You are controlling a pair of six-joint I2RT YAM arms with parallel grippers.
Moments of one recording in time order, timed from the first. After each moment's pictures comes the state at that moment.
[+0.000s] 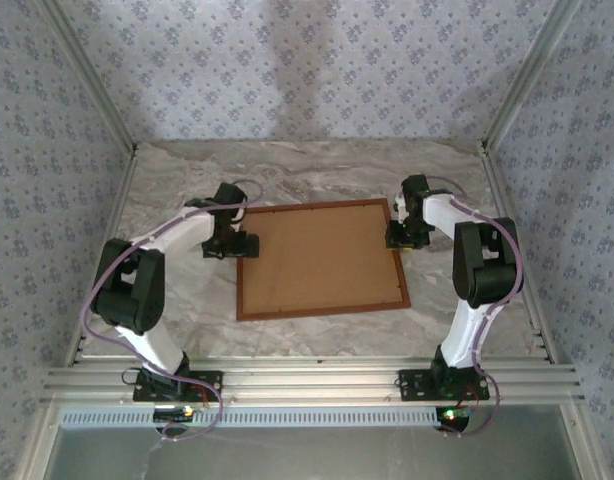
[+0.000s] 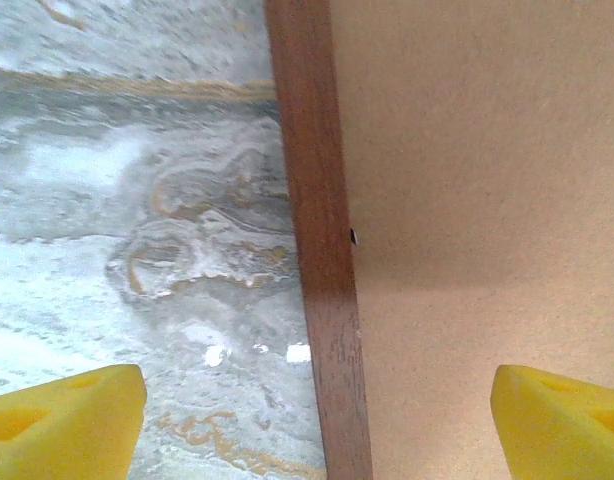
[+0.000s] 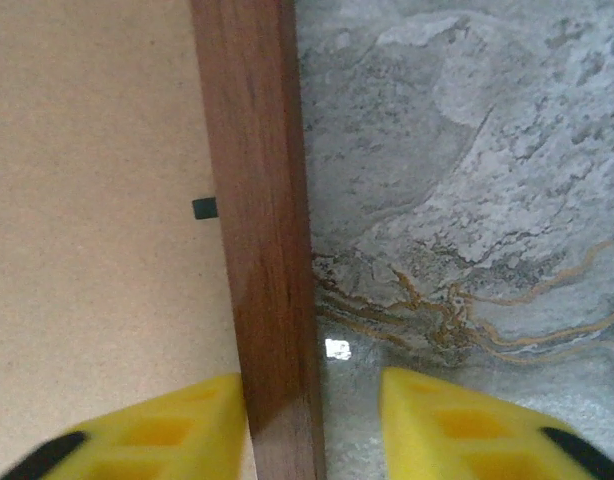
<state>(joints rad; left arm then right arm) -0.35 1.69 1.15 -0.79 -0.03 -0.32 0.13 1.87 1.23 -0.74 -0.11 0.10</state>
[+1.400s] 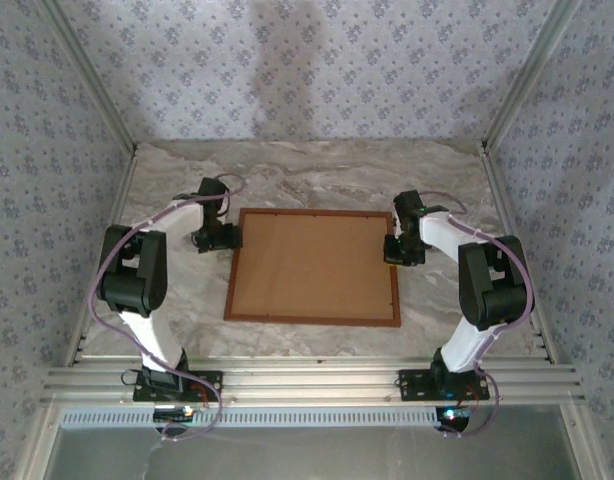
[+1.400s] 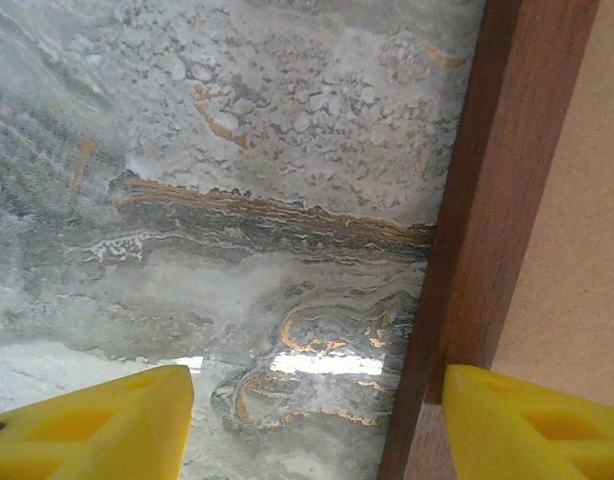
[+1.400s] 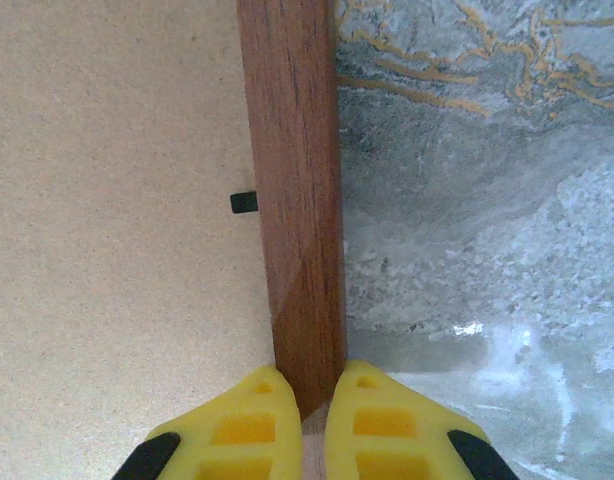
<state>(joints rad) -0.22 1.82 1.19 -0.72 0.02 -0.30 0.21 1.71 1.03 -0.71 -0.09 0.30</state>
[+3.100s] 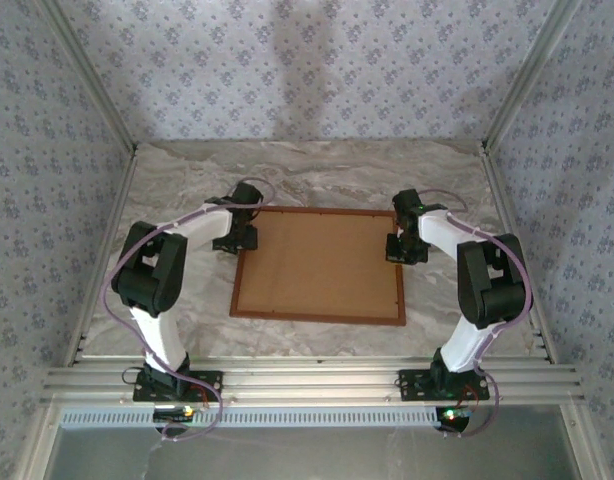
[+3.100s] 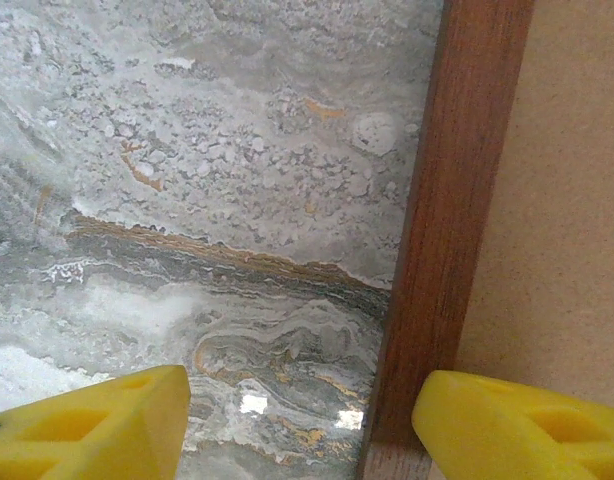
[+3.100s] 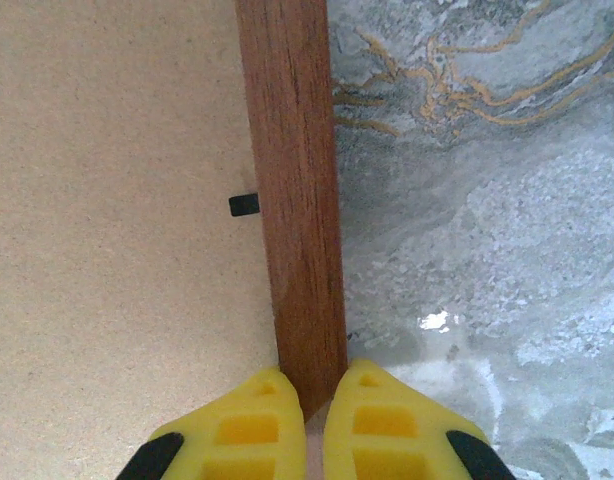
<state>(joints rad) -0.43 1.89 1.22 -0.68 -0.26 -0.44 0.22 1.72 1.06 -0.73 -0.01 0.33</state>
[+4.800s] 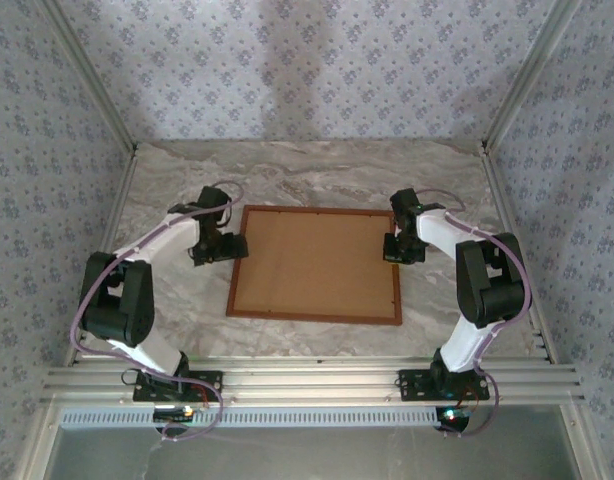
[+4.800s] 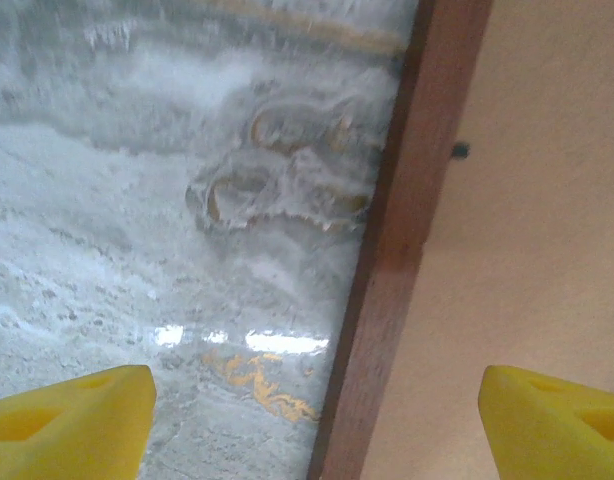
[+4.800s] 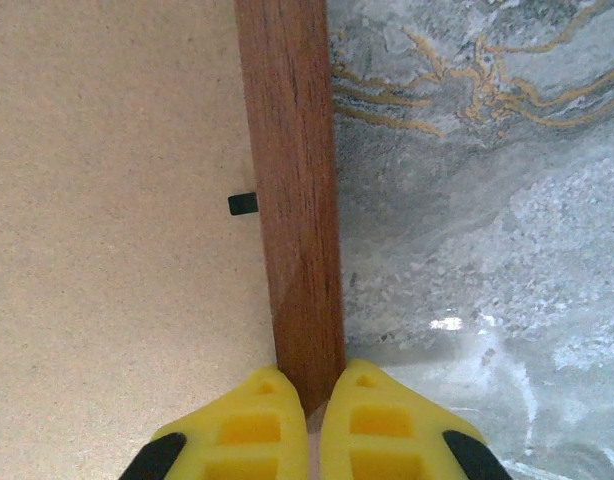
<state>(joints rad) -0.29 1.60 1.05 -0.79 0.02 -0.41 0.23 1.73 1.06 -0.73 -0.02 0.34</state>
